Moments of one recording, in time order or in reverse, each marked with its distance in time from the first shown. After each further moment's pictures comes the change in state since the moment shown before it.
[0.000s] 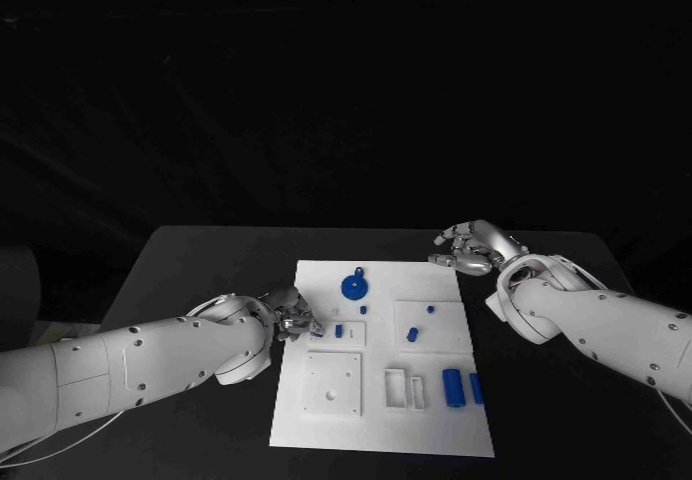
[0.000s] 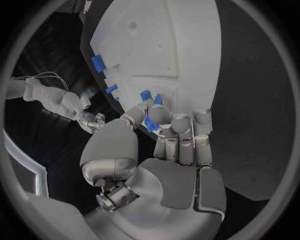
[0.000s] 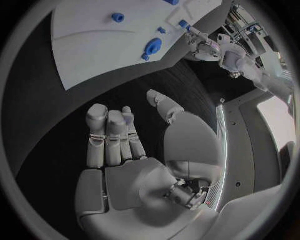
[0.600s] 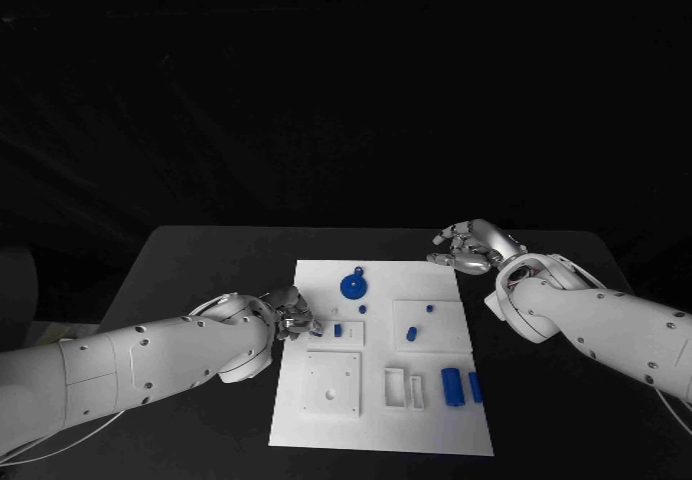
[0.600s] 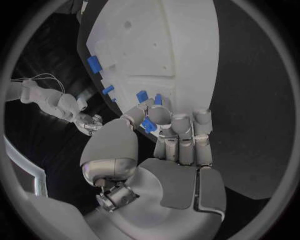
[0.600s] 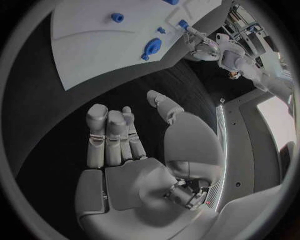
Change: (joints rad) left arm -0.006 0.022 0.001 -0.028 -0.013 0.004 -0.018; left_hand -0.005 0.005 0.000 0.003 0.000 0.000 0.000 0.004 0.001 0.000 0.000 0.004 0.000 0.002 0.002 0.004 0.000 0.000 0.000 0.000 0.000 0.000; right arm 0.000 0.001 0.000 0.000 0.000 0.001 0.001; right_hand -0.004 0.004 0.000 0.000 0.000 0.000 0.000 0.000 0.000 0.000 0.000 0.000 -0.002 0.000 0.000 0.000 0.000 0.000 0.003 -0.001 0.000 0.000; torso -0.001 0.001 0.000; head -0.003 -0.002
